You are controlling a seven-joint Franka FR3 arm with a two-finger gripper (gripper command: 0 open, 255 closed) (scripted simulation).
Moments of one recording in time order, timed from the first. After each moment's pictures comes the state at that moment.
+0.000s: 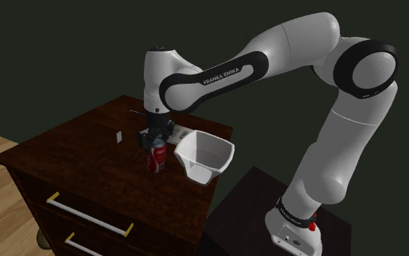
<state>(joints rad) 0.16 0.07 0.35 -2.06 -0.02 2.13 0.49</state>
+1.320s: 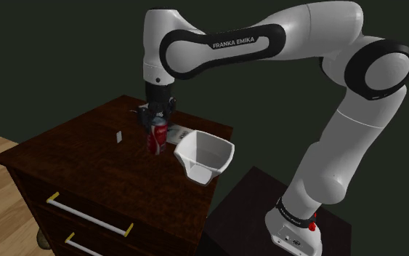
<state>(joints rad) 0.16 0.01 0.35 -1.90 0.00 1.91 0.47</state>
